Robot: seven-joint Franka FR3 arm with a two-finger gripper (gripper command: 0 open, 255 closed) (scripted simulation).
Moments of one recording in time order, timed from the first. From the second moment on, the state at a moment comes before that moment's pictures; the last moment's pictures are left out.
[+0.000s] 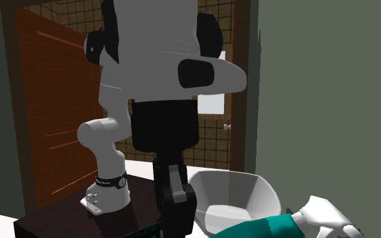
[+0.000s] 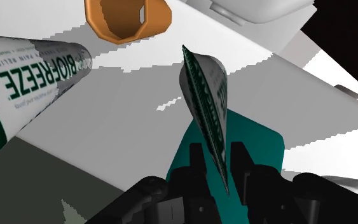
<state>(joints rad) -0.01 0.23 -0.67 -1.76 0.19 2.01 -1.42</state>
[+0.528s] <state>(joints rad) 0.00 0.22 -0.67 -1.68 0.18 1.92 -1.40</state>
